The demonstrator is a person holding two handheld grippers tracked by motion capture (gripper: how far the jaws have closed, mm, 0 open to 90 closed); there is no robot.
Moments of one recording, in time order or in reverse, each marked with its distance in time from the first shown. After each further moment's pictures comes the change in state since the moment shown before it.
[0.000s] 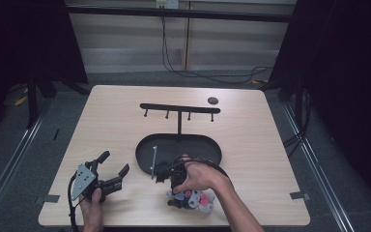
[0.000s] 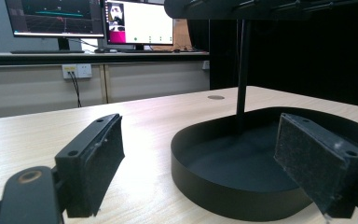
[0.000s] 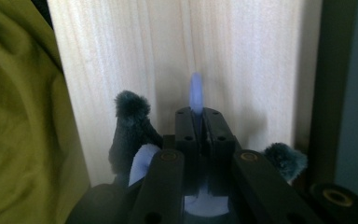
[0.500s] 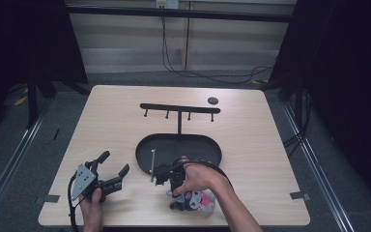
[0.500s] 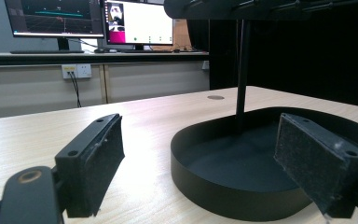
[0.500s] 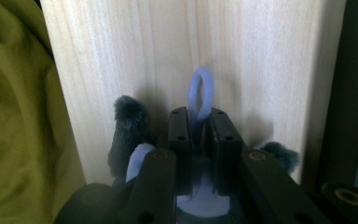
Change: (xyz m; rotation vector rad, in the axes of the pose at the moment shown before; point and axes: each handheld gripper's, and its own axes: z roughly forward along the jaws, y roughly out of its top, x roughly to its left) left arm 0.000 0.000 0.000 -0.002 -0.001 0.000; right arm 0.000 0.004 0.011 0.043 -0.001 -0.023
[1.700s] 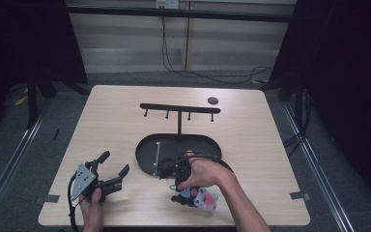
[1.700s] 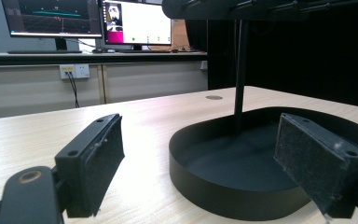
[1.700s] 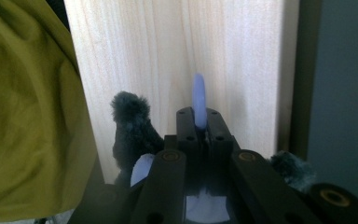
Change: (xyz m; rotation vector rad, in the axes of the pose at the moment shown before) left arm 0.001 0.000 0.000 0.001 -0.007 0.006; right arm 0.002 -0.014 -0.032 -0.031 -0.007 0.023
